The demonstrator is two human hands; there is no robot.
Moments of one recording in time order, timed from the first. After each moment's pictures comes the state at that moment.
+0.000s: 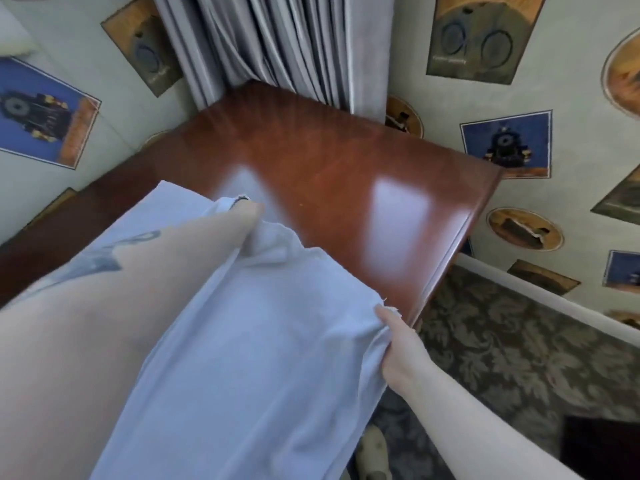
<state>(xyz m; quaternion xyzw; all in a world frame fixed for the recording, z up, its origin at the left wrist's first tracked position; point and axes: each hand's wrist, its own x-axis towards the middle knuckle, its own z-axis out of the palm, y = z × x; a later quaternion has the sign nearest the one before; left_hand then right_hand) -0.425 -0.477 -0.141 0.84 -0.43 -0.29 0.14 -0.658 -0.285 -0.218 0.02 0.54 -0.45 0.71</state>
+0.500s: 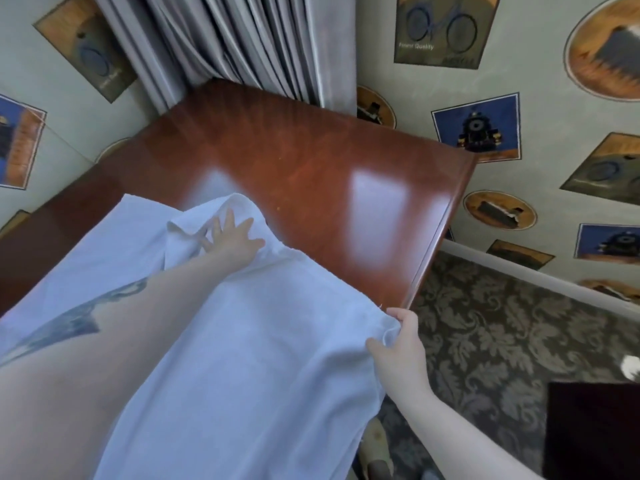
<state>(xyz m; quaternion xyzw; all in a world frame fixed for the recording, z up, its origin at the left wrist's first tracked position) -0.423 -0.467 -0.189 0.75 -0.62 -0.20 -0.10 -0.667 -0.260 -0.210 -0.34 0.74 -0.34 0.48</state>
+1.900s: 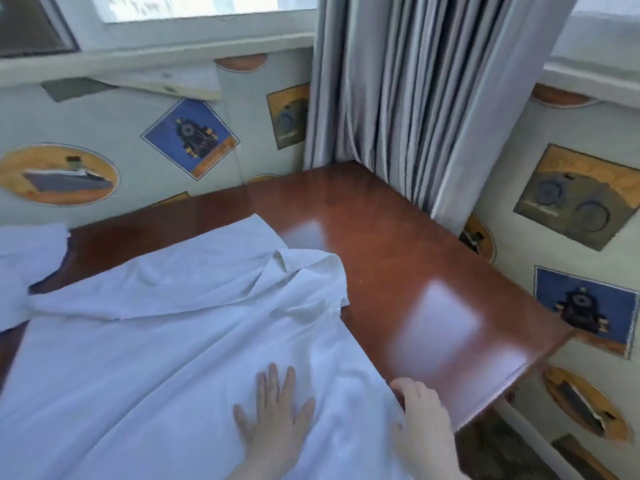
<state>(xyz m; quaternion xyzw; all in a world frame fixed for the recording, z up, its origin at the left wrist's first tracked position) -0.474 -0.254 -0.232 0.86 -0.42 -0.29 0.00 -0.680 -0.329 -0.188 -0.80 0.58 -0.03 0.16</state>
